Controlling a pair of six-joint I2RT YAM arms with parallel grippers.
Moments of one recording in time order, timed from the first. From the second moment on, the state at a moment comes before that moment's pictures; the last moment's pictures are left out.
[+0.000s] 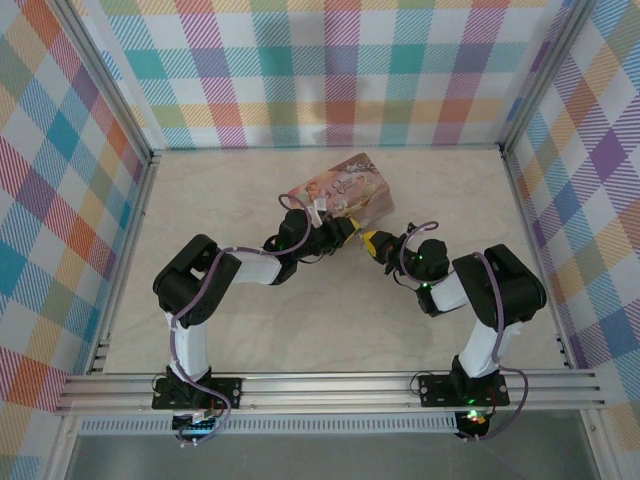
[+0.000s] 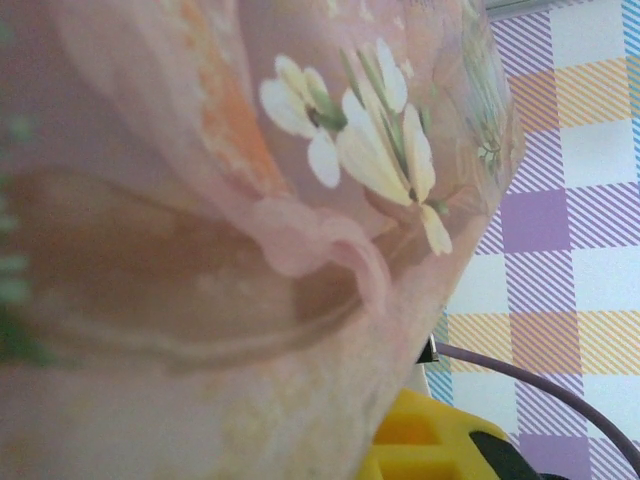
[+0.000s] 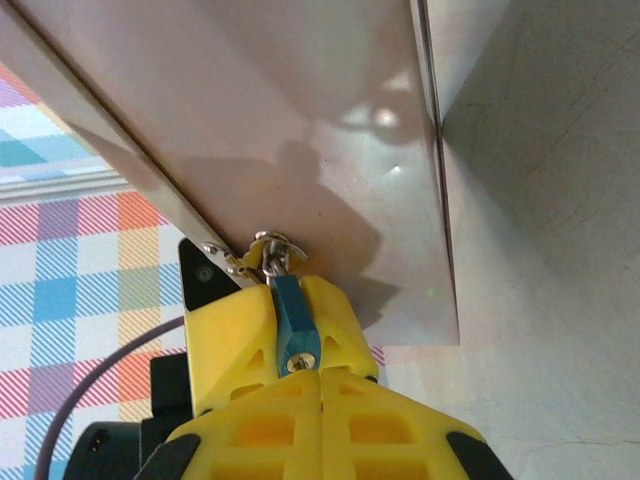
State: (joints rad) left arm -0.66 1.92 0.94 0.78 0.39 -1.29; right arm 0.35 1.76 0.38 1.31 -0.51 1.62
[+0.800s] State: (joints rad) left arm -0.66 1.92 0.95 0.73 0.38 -1.24; right arm 0.36 1.82 0.43 1.32 -0.51 1.70
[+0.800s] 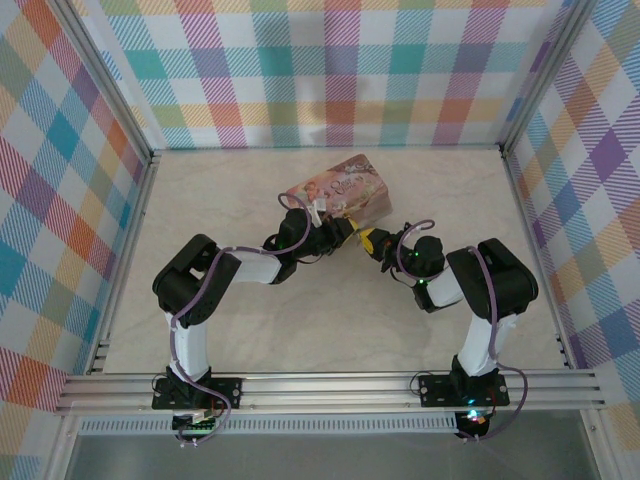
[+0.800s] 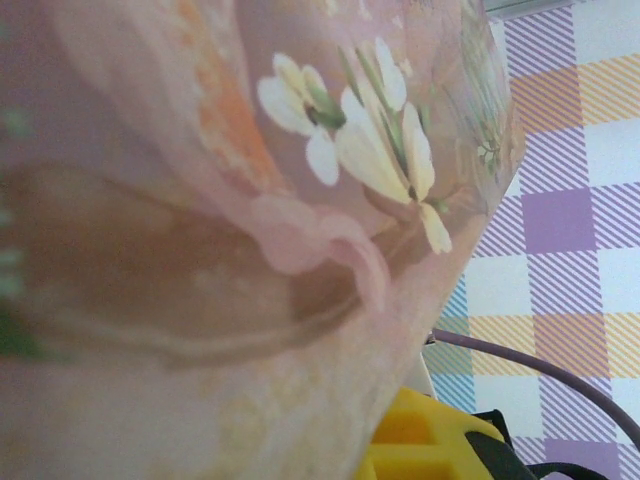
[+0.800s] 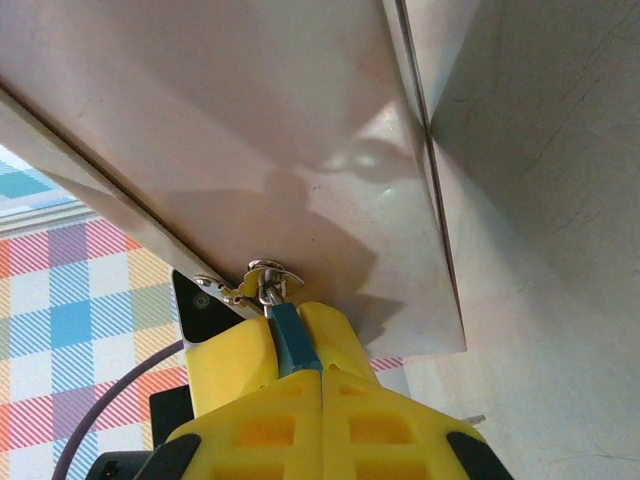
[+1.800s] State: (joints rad) left arm -0.66 1.76 0.94 0.30 0.44 -1.04; right arm 0.25 1.00 0.50 -0.09 -0.53 0.80
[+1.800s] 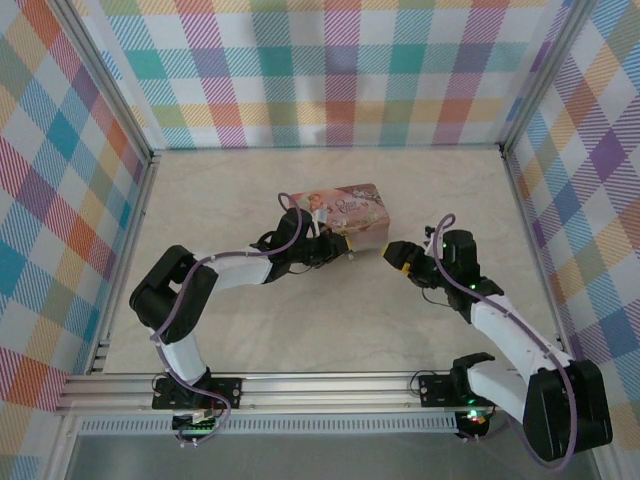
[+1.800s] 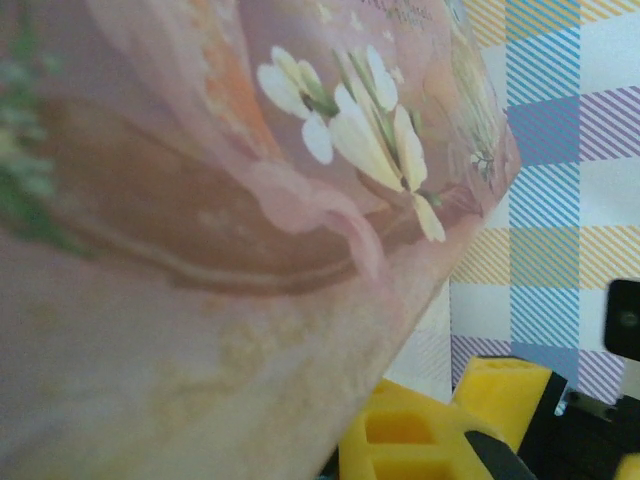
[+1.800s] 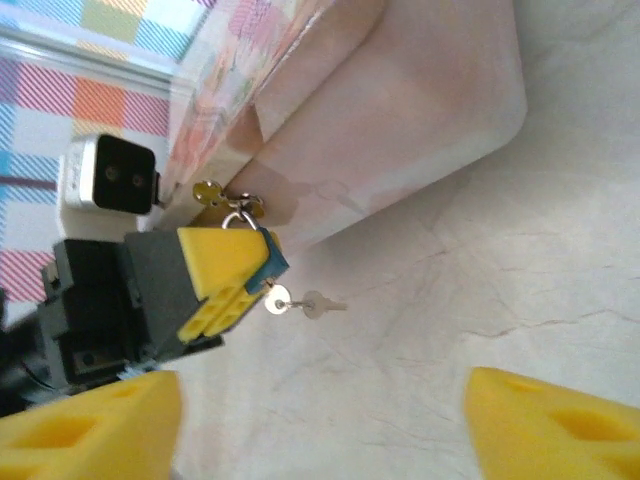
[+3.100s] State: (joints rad) left arm -0.66 1.74 1.01 0.12 0.50 -0.99; right arm 0.67 1.34 0.84 -0.35 -0.09 0.31
